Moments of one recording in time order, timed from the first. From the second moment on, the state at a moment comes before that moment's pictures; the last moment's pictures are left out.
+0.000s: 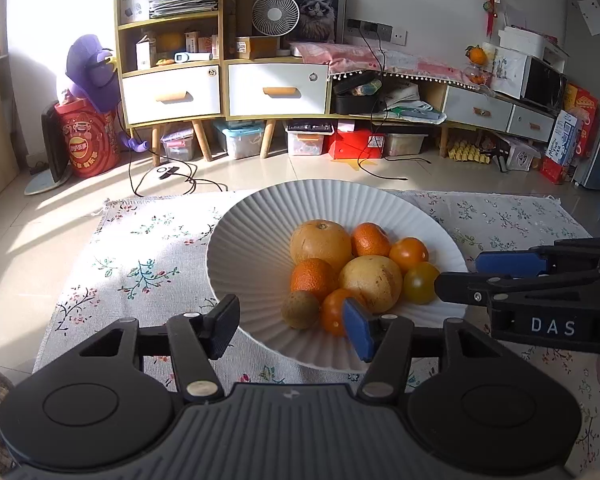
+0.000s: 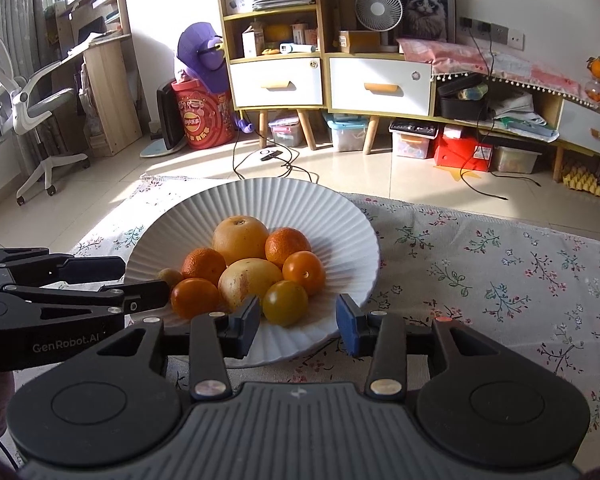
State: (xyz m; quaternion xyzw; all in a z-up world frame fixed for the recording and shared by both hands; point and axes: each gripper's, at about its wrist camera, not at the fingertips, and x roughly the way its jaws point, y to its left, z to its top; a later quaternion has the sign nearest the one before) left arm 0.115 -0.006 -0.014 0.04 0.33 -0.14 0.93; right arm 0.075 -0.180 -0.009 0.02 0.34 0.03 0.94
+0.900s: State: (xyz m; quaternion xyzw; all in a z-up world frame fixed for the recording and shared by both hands) left arm 0.099 0.010 -0.002 0.03 0.33 -0.11 0.94; right arm 0.063 -0.185 0.000 0.03 0.33 0.02 0.94
